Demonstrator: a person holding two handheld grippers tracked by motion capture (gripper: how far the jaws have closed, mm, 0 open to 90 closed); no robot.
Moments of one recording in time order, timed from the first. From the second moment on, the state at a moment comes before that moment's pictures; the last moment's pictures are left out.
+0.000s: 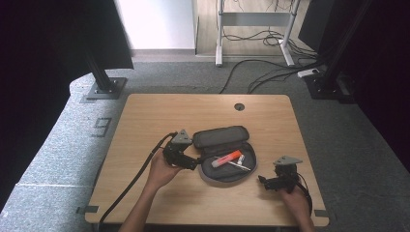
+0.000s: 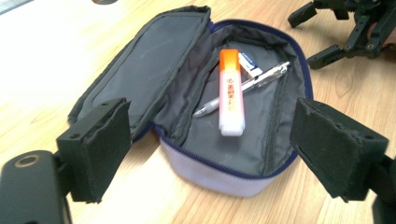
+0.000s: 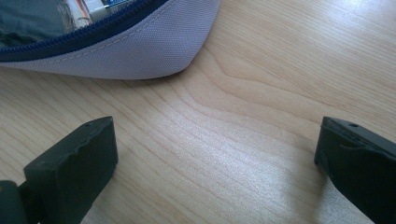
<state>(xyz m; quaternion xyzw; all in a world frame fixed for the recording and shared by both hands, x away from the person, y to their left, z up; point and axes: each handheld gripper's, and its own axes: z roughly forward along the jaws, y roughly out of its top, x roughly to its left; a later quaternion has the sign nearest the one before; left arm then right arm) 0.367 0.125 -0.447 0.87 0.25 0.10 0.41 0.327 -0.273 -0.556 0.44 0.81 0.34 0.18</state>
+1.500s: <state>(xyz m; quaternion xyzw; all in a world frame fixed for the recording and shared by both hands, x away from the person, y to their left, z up) 0.344 0.204 -0.531 0.87 0.31 0.11 0.37 0.327 -0.273 -0.556 0.44 0.81 0.34 0.18</state>
